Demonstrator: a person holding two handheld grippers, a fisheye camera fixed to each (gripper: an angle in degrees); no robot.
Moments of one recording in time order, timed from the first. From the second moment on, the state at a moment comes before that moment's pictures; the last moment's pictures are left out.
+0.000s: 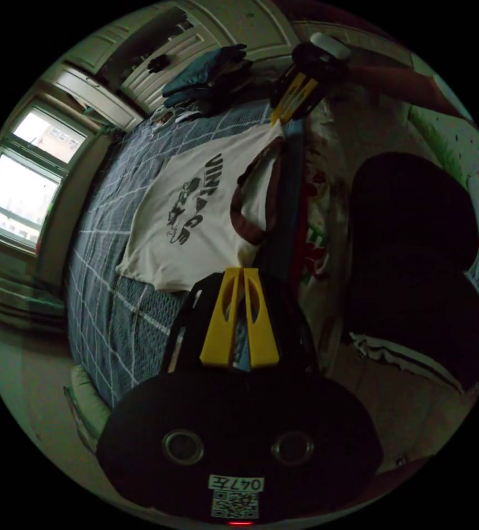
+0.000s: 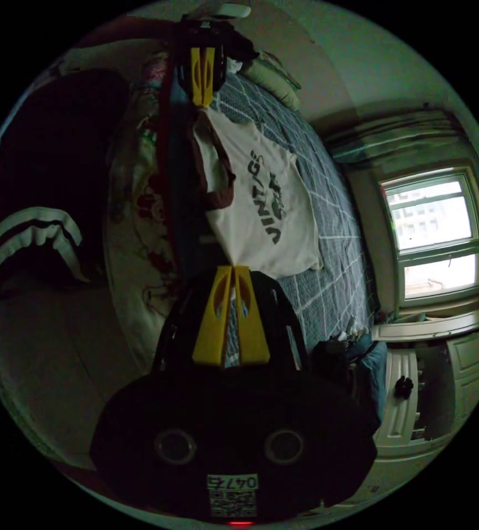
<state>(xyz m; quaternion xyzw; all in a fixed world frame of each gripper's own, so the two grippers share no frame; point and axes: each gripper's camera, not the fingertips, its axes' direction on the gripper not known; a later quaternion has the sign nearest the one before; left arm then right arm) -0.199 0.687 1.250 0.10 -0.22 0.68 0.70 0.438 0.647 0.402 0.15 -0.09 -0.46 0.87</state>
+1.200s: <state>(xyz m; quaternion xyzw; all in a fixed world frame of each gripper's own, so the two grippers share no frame) -0.174 0.800 1.260 0.09 -0.22 0.72 0.65 0.438 0.689 0.352 0.15 -0.16 -0.36 0.91</state>
